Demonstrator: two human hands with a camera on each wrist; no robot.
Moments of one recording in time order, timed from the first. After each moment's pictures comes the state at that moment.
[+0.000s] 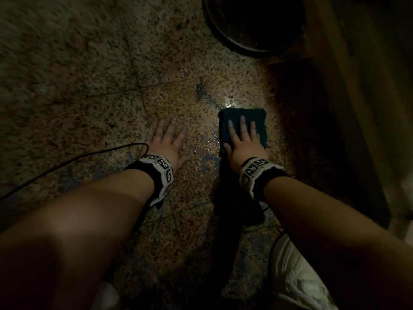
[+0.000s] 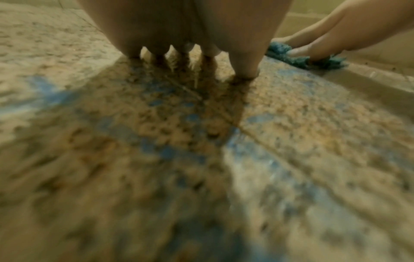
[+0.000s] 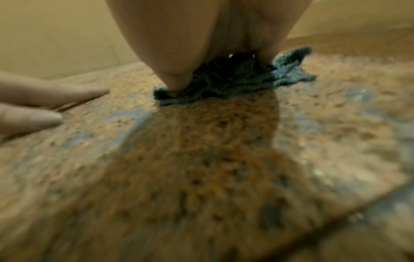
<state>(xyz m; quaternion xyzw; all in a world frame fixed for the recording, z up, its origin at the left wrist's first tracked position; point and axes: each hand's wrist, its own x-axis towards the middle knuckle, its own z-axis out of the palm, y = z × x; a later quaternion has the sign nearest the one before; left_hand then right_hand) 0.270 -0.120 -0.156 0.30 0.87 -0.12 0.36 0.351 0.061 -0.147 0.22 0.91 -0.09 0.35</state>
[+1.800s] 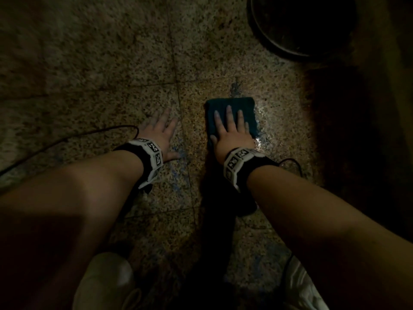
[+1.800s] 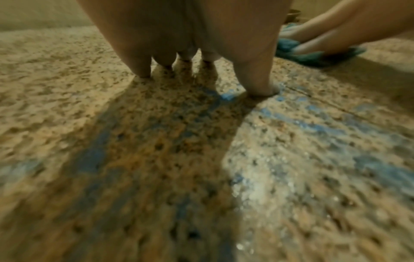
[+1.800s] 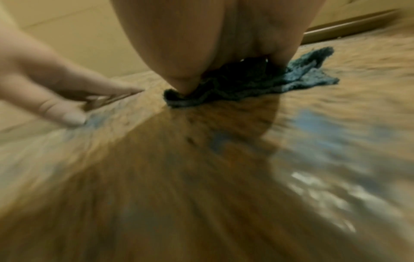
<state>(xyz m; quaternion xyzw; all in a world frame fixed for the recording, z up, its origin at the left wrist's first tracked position) 0.238 -0.188 -0.150 0.25 0.88 -0.14 0.37 0.299 -0.006 -0.152 0.09 0.93 -0.09 0.35</state>
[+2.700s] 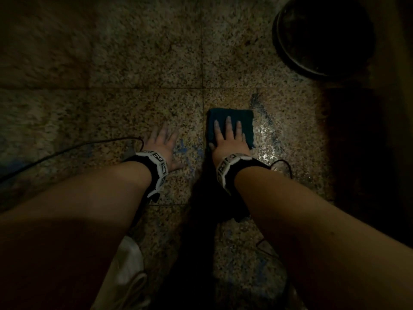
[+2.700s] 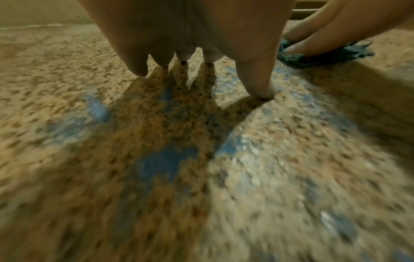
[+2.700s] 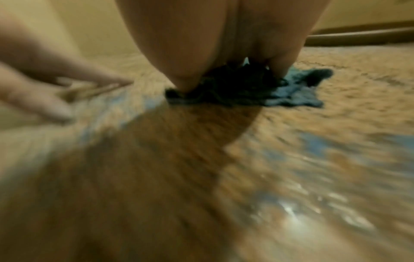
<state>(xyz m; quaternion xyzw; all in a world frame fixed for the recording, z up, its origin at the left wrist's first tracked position) 0.272 -0.228 -0.136 0.14 0.90 -0.09 0.40 0.297 -0.050 -0.141 0.06 0.91 -0.11 0.39</state>
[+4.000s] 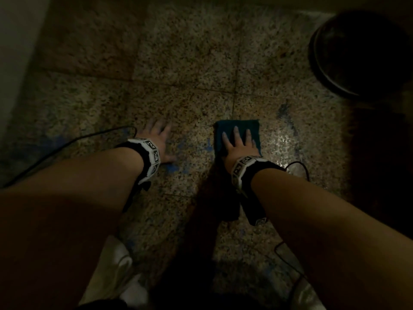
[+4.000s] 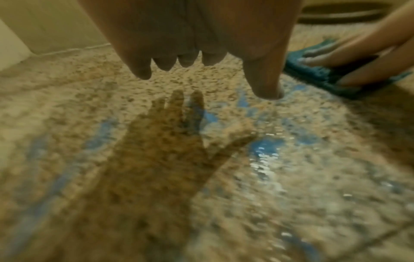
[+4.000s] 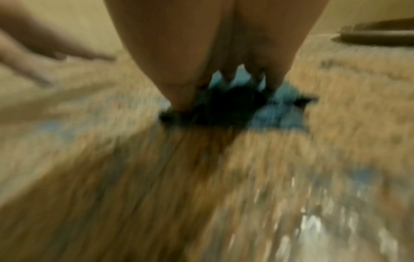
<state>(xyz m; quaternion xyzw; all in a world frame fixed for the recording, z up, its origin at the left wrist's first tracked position) 0.268 -0.299 -0.111 0.07 0.91 -0.11 0.40 0.293 -0.079 -0.126 -0.04 0.89 -0.03 0.46</state>
